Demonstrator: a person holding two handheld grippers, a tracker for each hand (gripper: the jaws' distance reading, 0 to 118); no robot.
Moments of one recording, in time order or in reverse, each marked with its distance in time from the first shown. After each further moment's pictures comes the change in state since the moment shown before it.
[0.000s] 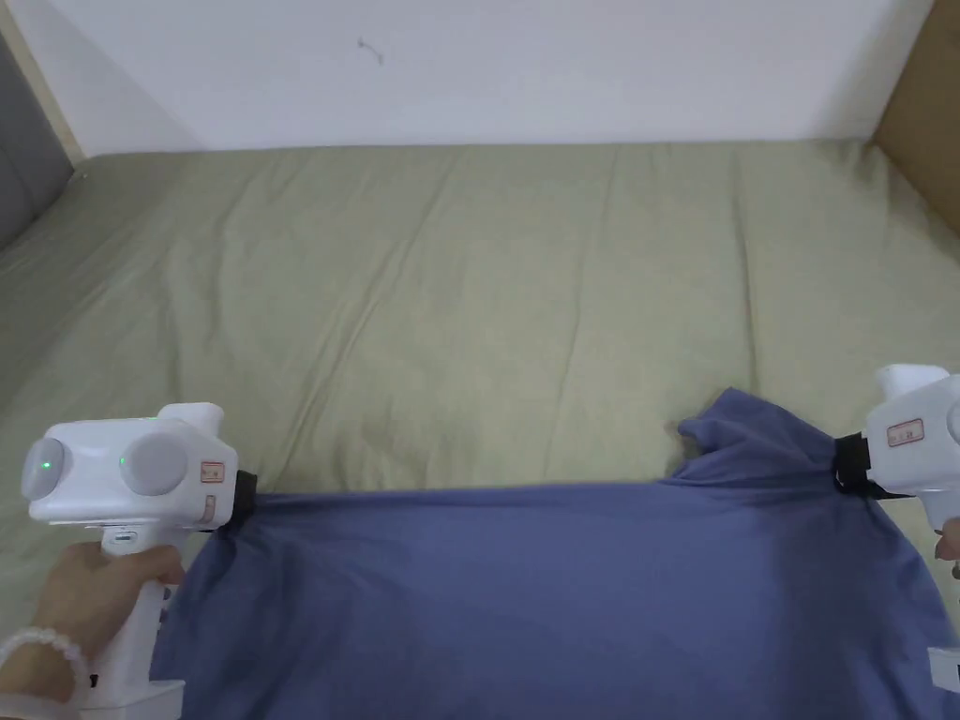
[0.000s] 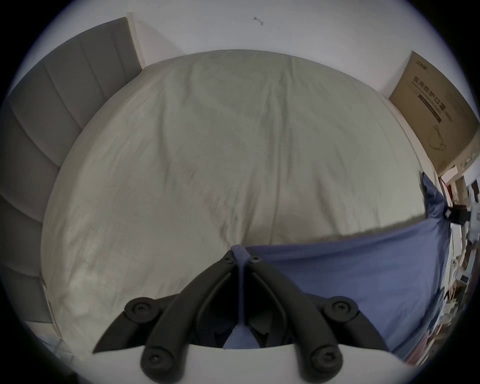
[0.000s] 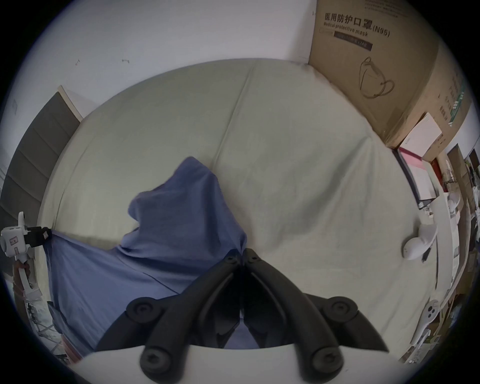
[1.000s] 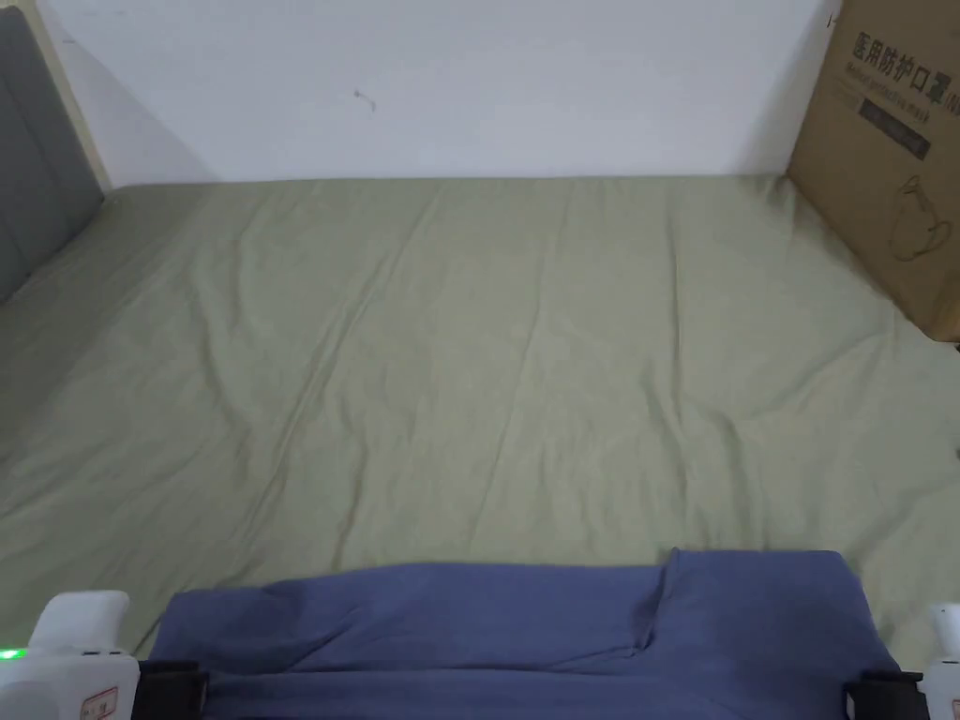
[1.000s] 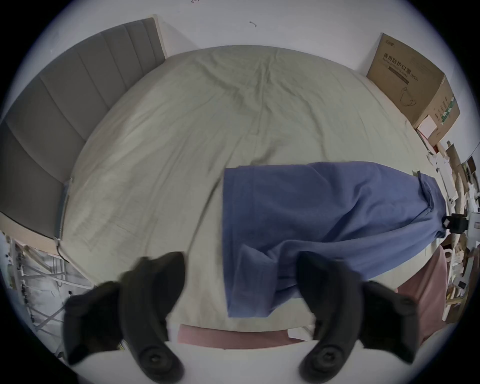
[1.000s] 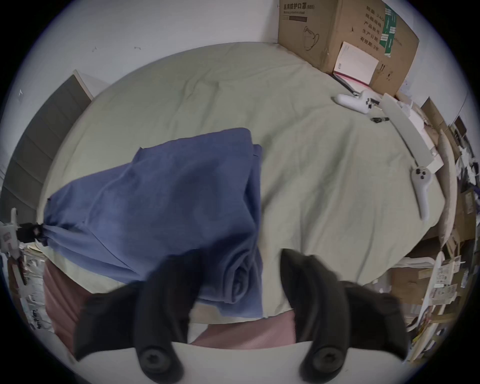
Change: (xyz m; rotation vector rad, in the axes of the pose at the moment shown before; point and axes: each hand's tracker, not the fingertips) left arm -0.029 -0.253 0.144 -0.007 0.037 -0.016; right arm 0.026 -0.290 0.146 -0.063 -0.053 -0.035
